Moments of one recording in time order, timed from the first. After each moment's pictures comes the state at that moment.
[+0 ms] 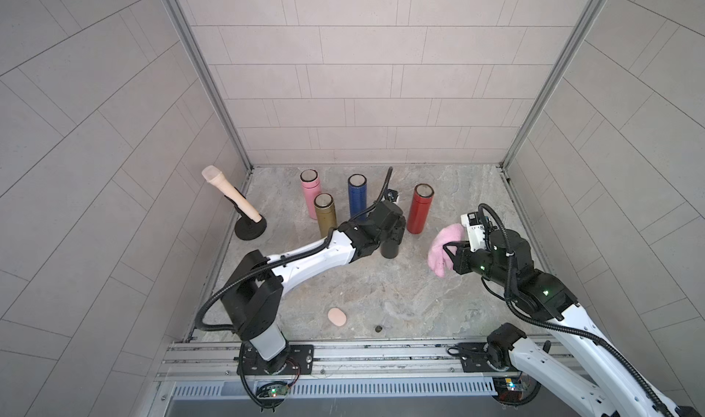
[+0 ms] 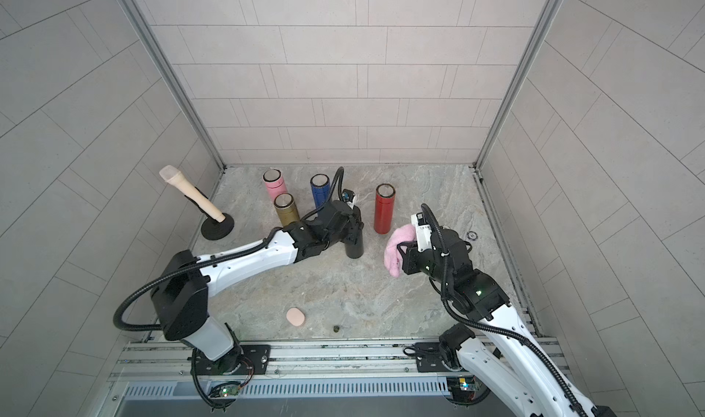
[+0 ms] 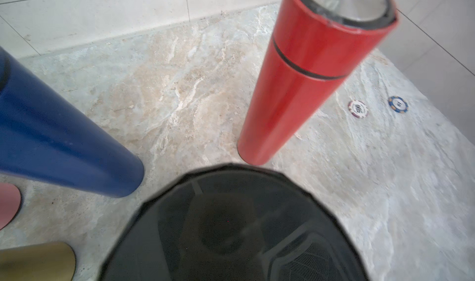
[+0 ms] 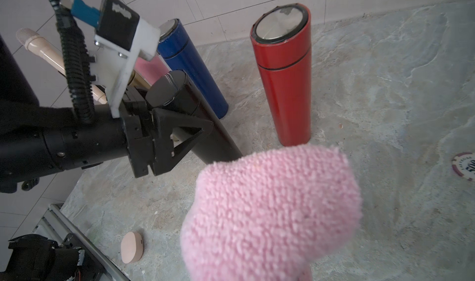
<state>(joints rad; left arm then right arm) -0.88 1.60 1.19 -0.28 -0.25 -0.34 0.45 0.68 0.76 -0.57 -0.14 0.40</state>
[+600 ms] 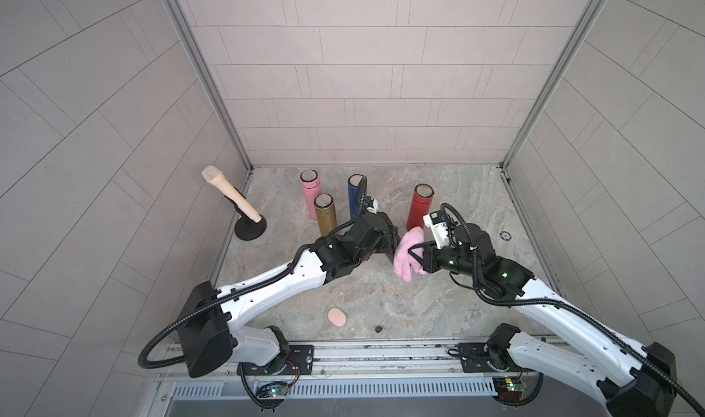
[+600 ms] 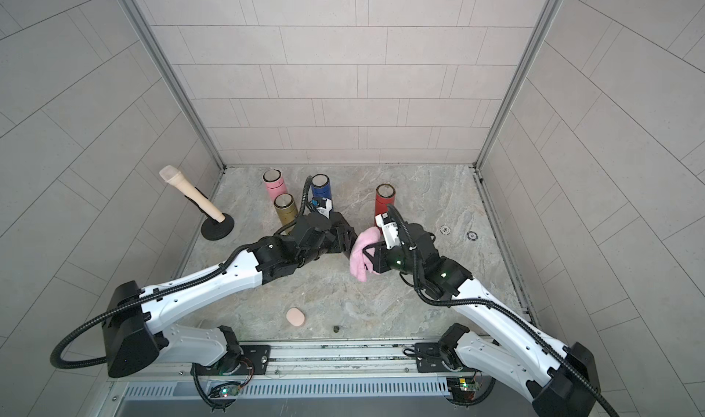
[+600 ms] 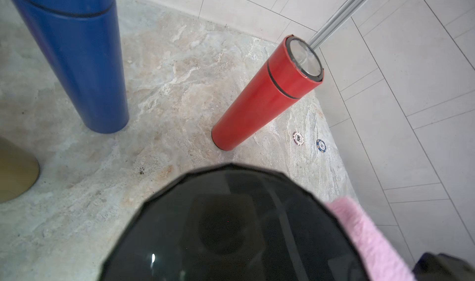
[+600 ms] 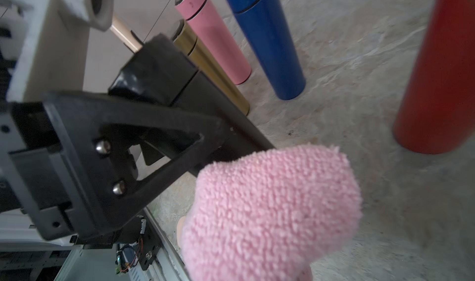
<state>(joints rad) -0.93 1.35 1.07 -0.33 -0.26 -0.82 0.69 0.95 0.72 -0.24 -0.25 0.54</state>
